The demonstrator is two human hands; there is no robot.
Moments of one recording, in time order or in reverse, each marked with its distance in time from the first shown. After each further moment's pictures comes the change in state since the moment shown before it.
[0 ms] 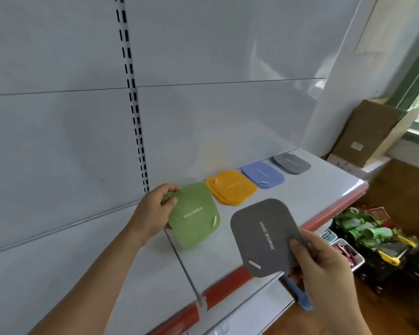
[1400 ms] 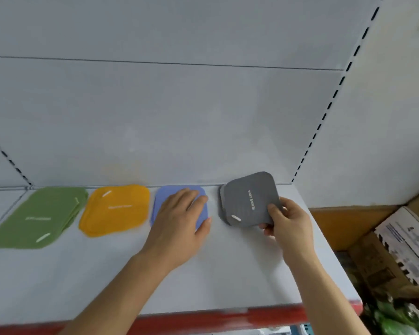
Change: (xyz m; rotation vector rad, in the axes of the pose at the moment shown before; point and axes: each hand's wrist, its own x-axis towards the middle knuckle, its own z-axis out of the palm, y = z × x) left_hand 0.149 0.088 0.371 1.027 0.359 0.244; right_hand 0.487 0.130 -0.090 0.032 -0.428 0.082
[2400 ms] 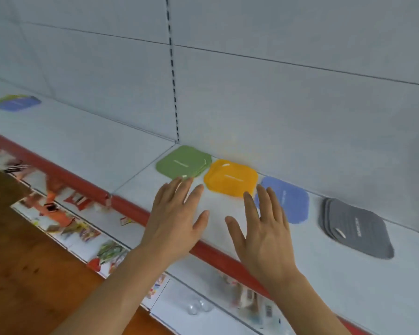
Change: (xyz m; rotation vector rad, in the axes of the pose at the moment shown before) left_hand -0.163 -0.037 -0.109 0.351 0.041 -0.567; right_hand -0.135 -0.009 0.135 -0.781 -0.405 -1.108
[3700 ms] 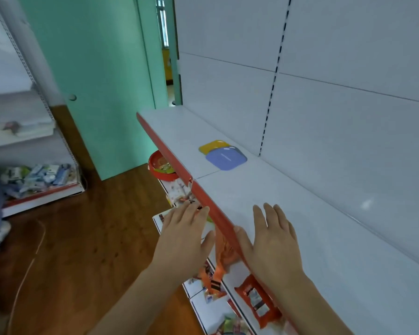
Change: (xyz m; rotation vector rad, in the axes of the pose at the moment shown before) left_hand -0.005 -0.665 -0.086 0.122 -0.090 -0.574; right_hand 0.324 -0.597 0.303 0.119 -0.240 -0.371
